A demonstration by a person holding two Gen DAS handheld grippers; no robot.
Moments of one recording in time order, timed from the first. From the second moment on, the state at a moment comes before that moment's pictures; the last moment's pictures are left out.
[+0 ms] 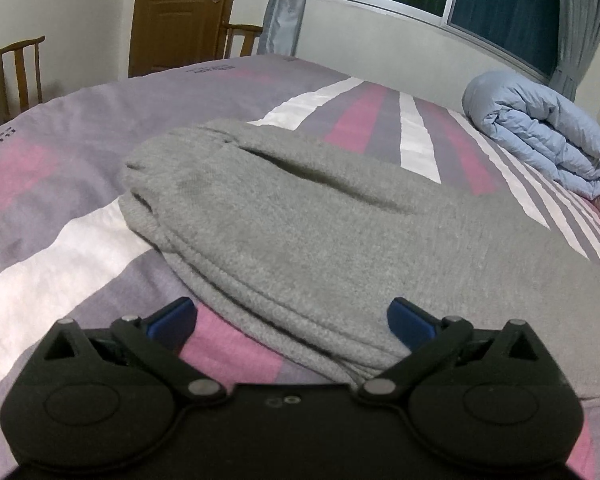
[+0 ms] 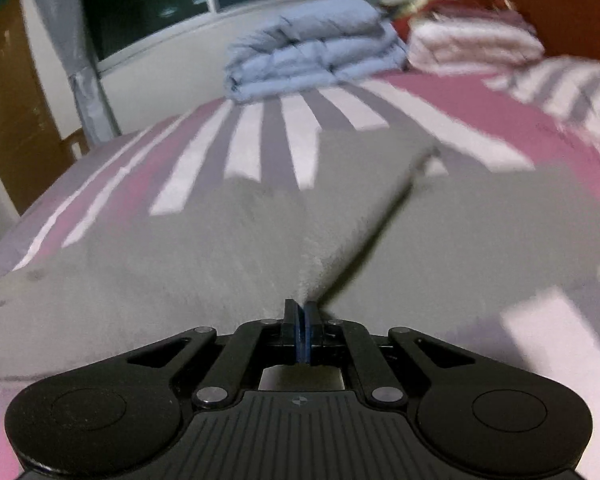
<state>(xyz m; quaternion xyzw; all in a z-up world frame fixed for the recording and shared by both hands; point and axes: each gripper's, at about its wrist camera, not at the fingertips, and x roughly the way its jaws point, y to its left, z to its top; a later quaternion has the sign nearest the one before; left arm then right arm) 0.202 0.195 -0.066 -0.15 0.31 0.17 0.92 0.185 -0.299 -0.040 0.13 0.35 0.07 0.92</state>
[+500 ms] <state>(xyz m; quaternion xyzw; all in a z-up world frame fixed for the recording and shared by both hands) 0.201 0.200 -0.065 -0.15 0.30 0.17 0.92 0.232 -0.285 -0.007 0.04 0.30 0.06 0.95</state>
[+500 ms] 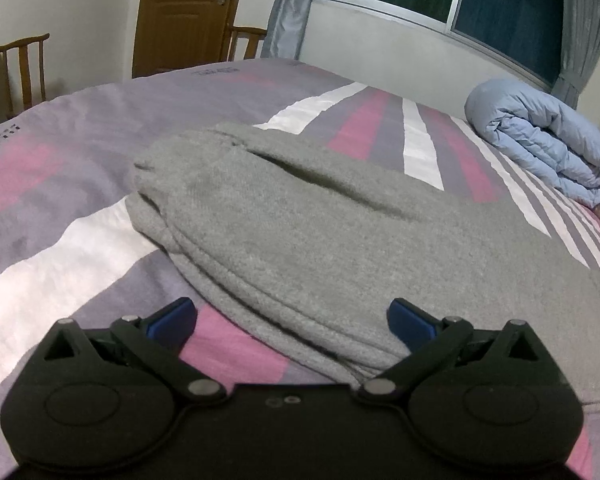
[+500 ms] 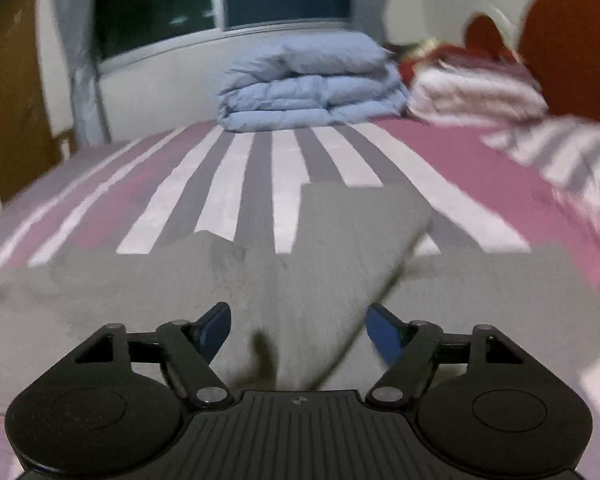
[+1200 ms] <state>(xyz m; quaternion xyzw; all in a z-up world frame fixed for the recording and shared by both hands) 0.203 0.200 -0.068 -0.15 0.30 0.17 0.93 0.232 -0.363 -0.010 0.08 0.28 0.04 0.96</state>
